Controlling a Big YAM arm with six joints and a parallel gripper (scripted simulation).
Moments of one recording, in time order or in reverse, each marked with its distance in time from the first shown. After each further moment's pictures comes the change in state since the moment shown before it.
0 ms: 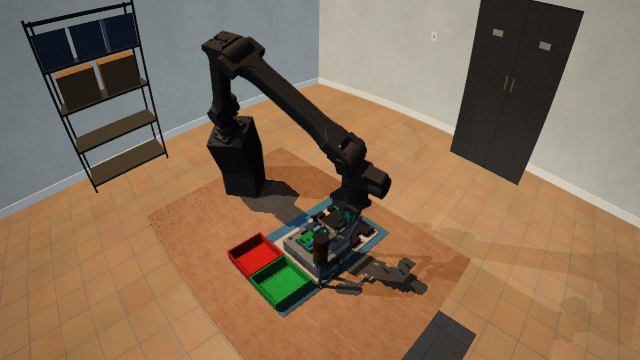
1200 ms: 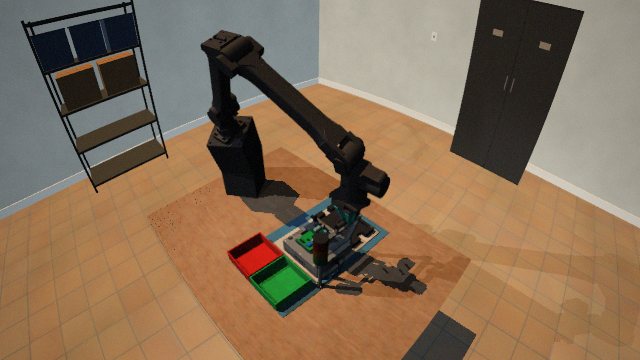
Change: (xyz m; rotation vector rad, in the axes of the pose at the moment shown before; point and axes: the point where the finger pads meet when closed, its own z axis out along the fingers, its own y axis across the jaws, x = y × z) arm 0.000 0.003 -0.001 0.007 -0.002 0.002
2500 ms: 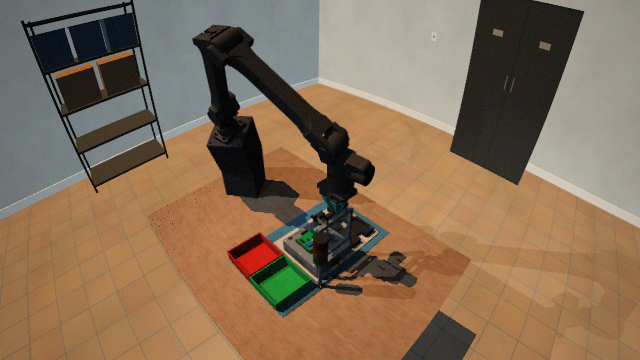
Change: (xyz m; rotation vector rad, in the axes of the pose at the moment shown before) arm 0.000 0.047 -0.008 0.016 -0.006 0.003
